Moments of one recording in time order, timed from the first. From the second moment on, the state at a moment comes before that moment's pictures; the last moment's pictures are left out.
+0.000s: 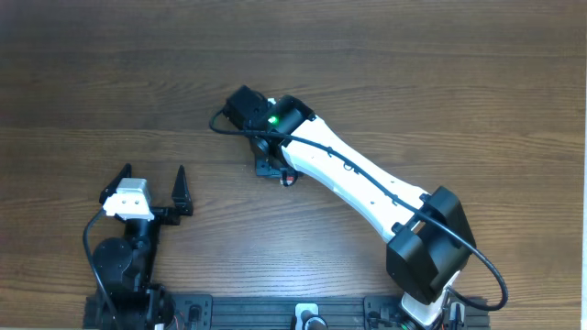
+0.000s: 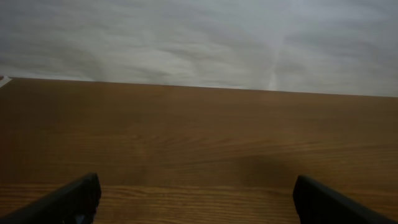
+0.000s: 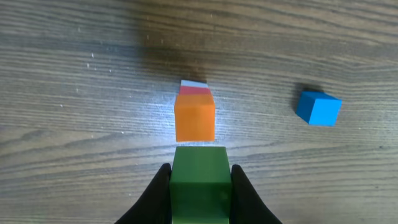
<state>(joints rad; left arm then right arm) 0.03 0.01 0.01 -0.07 0.07 -0.07 0.80 1.90 1.64 -1.23 0.12 0.72</state>
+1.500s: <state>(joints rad) 0.03 0.01 0.01 -0.07 0.07 -0.07 0.76 1.97 1.64 -1.18 0.08 0.70</state>
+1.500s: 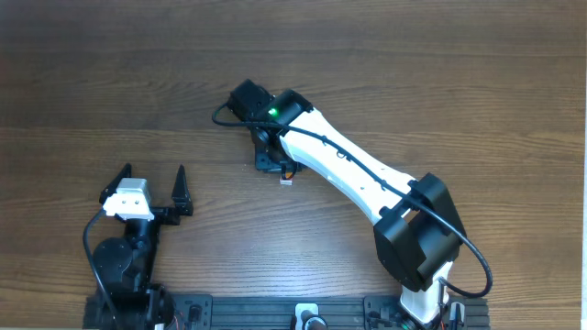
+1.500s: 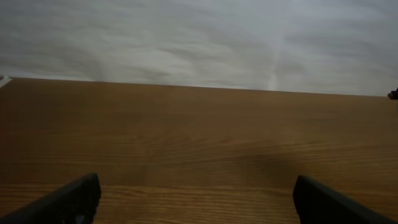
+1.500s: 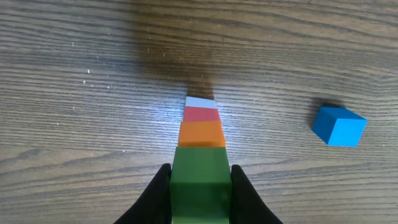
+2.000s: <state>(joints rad) 0.03 0.01 0.01 -0.07 0.07 -0.07 0.75 1.97 1.64 -1.17 0.08 0.72</state>
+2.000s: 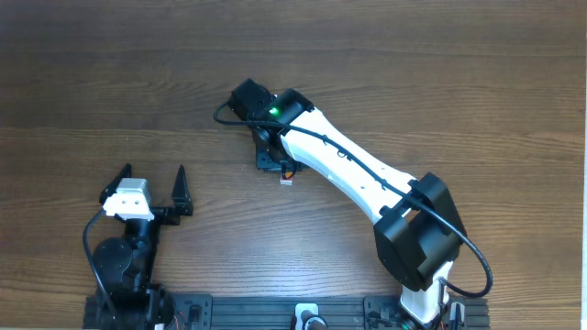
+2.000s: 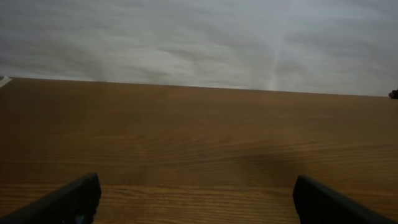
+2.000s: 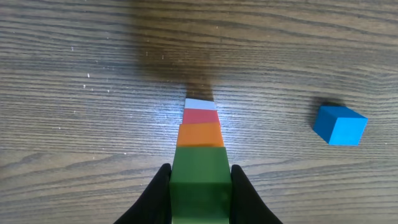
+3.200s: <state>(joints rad) 0.03 0.01 0.01 -0.07 0.07 -0.07 0.75 1.97 1.63 -1.16 0.07 0.73</state>
